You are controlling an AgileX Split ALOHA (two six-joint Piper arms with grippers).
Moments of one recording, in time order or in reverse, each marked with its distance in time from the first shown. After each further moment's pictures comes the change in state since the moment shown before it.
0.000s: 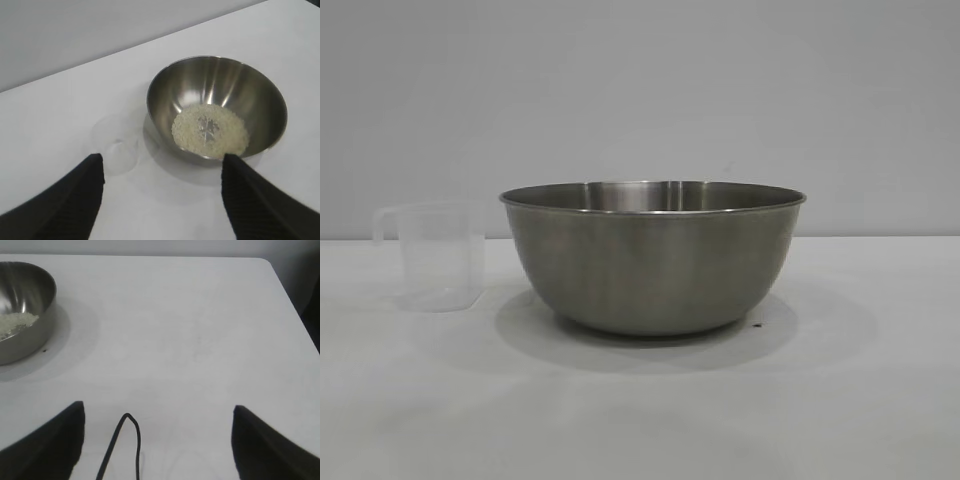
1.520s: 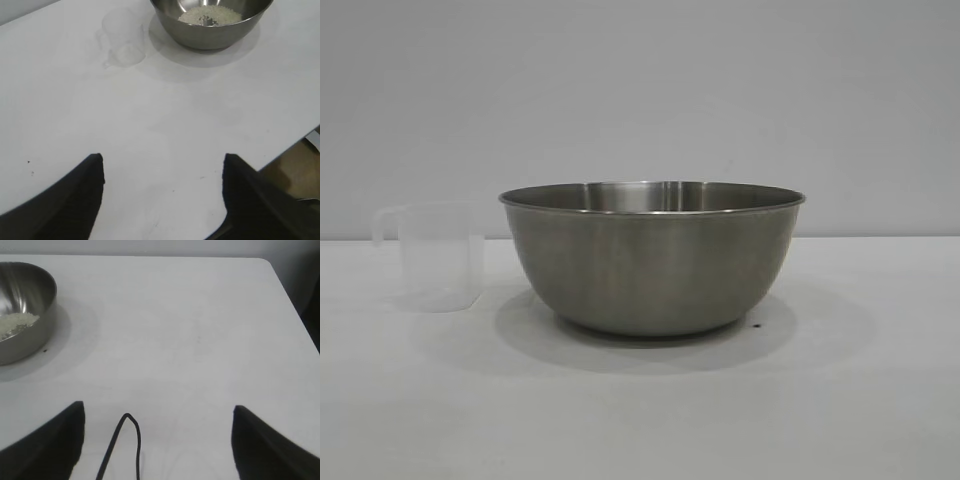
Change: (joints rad) left arm 0.000 -0.460 0.111 0.044 0.343 -0.052; right arm 0.000 0.000 0.000 0.000 0.000 0.000
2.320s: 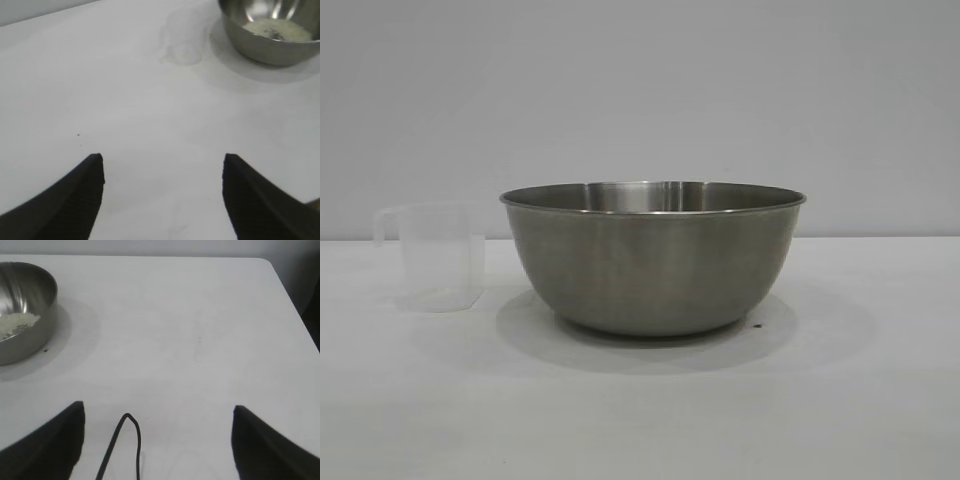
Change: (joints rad) left arm 0.463 -0.037 0.000 0.000 -0.001 0.000; right arm 0.009 0.000 0.000 0.000 0.000 0.000
